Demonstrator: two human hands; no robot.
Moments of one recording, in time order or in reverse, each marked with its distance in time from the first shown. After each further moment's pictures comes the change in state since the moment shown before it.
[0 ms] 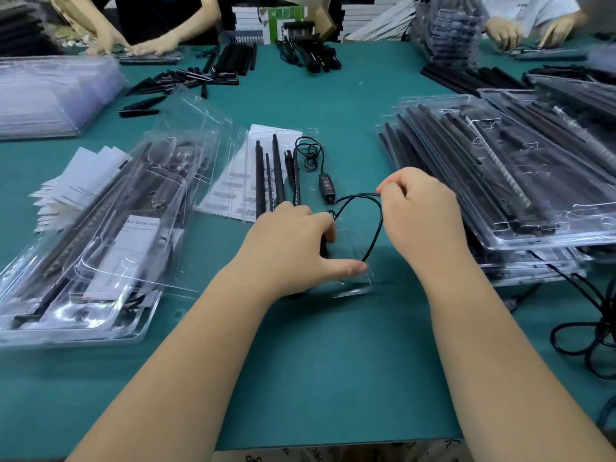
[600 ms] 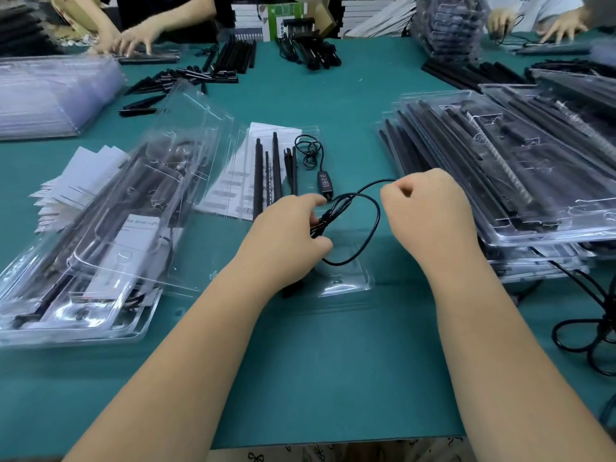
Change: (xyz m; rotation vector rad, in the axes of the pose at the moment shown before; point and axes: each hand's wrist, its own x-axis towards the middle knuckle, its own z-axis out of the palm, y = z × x) left_hand 0.001 -0.002 0.000 -0.318 0.108 -0.113; right_hand 0.000 0.004 -0.004 -0.065 -0.023 0.017
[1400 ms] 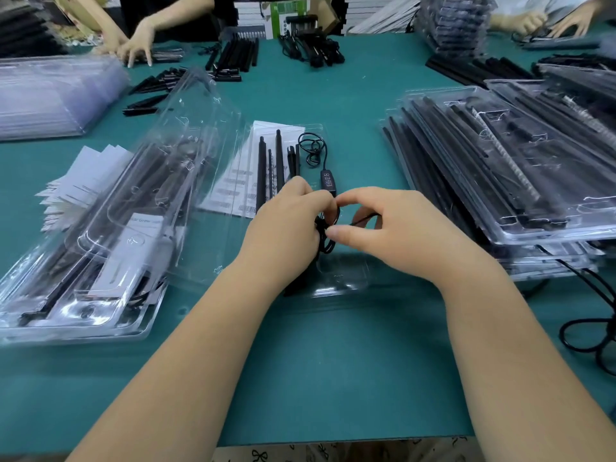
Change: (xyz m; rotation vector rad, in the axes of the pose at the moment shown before) left_hand 0.003 -0.003 0.003 0.105 0.202 0.150; right_hand -0.011 -0.009 -0.005 -0.019 -0.480 -0.265
